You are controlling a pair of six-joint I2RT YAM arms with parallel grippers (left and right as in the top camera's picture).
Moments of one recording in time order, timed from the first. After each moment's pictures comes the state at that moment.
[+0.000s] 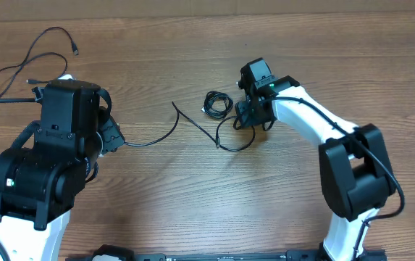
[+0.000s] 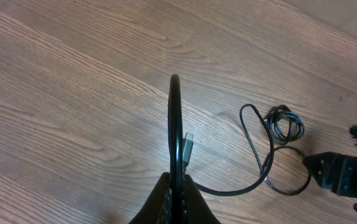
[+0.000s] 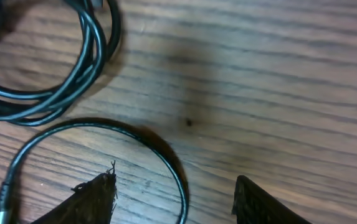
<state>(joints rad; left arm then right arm) -0.23 1.18 1.66 -1.43 -0.26 -0.65 0.40 2.00 1.40 -0.72 -0.01 0.12</state>
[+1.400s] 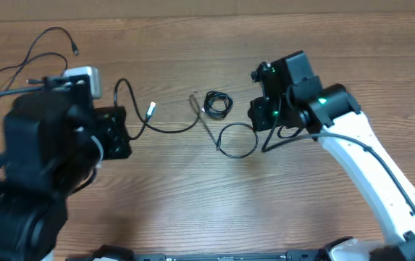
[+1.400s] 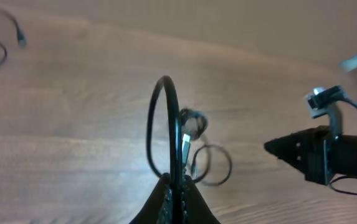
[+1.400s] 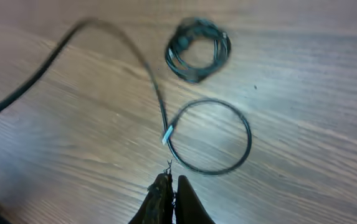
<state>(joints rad) -0.23 1.07 1.70 -1.25 0.07 -0.37 0.40 1.51 1.39 -0.93 -0.25 0.17</state>
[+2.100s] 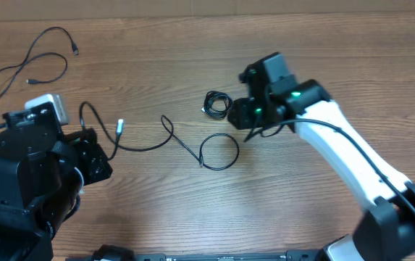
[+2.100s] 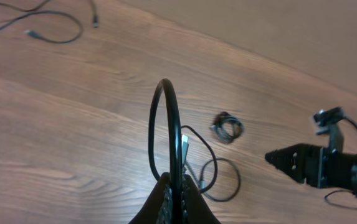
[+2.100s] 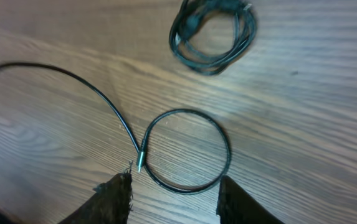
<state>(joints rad) -0.23 1.00 1.72 -1.40 -0.14 -0.52 0.46 1.68 1.39 -0.86 -0.28 0.31</state>
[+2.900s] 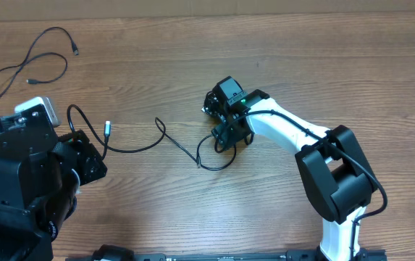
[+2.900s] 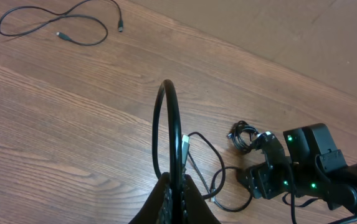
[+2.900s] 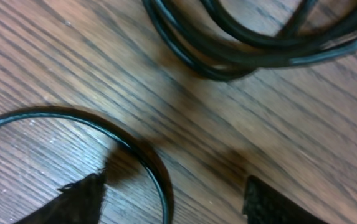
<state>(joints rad) -0.23 1.00 1.72 -1.42 -0.22 -0.55 0.57 2.04 1.39 -0.73 -0.04 -0.06</state>
